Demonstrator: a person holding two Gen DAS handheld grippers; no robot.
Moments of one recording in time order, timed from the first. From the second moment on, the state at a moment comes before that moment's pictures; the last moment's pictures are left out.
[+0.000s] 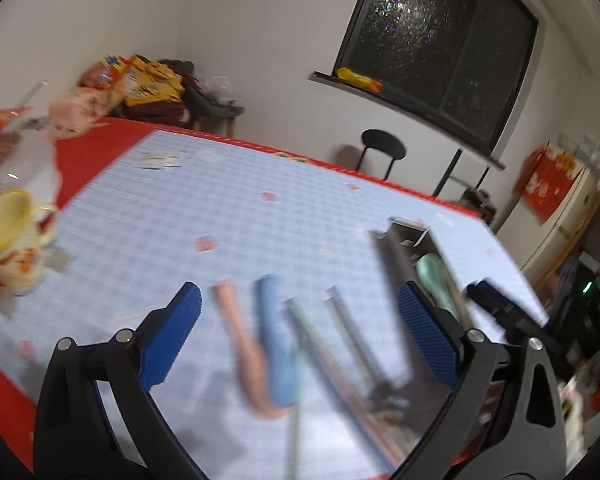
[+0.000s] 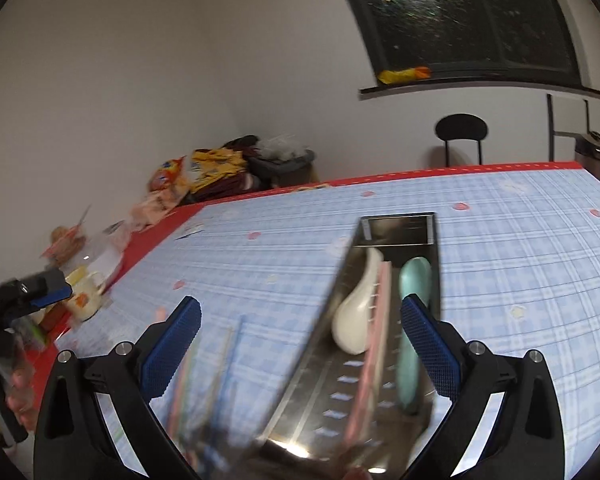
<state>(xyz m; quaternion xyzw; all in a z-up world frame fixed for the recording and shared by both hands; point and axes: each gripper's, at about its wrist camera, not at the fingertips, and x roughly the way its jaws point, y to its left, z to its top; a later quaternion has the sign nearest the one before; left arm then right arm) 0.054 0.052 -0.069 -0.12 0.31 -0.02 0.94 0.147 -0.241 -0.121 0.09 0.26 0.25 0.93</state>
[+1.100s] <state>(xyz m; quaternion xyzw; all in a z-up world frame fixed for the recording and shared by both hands) 0.016 0.065 -0.155 -0.07 0.37 -0.13 0.92 0.074 -0.110 -0.174 -0.06 0.43 0.35 0.83</state>
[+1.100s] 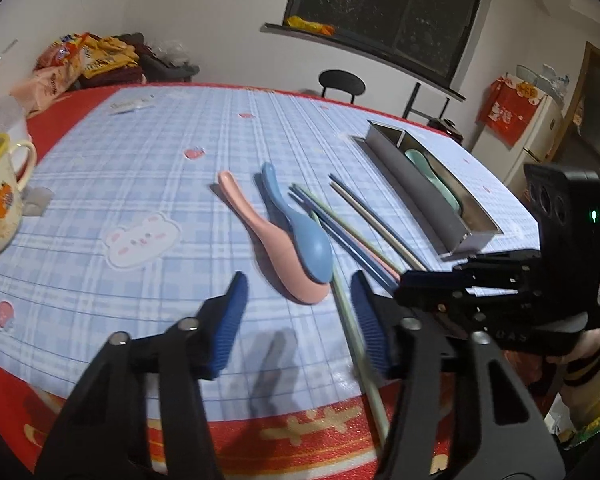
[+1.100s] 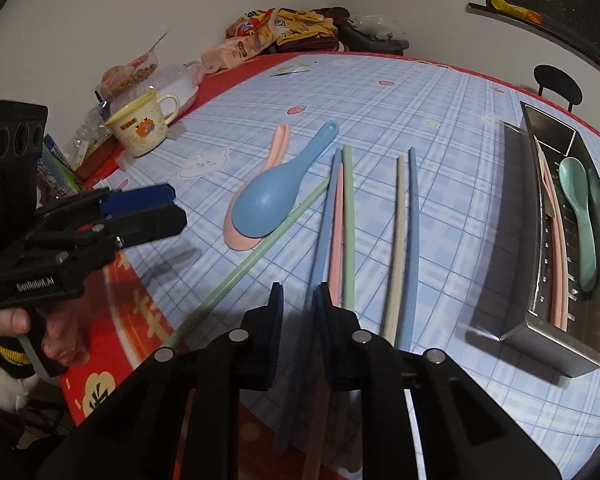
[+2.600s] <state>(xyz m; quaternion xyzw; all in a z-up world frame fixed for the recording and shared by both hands) 0.027 -0.005 -0.182 0.07 0.44 -0.10 0.89 0.086 -0.119 -0.180 -0.03 0.43 0.32 0.84</state>
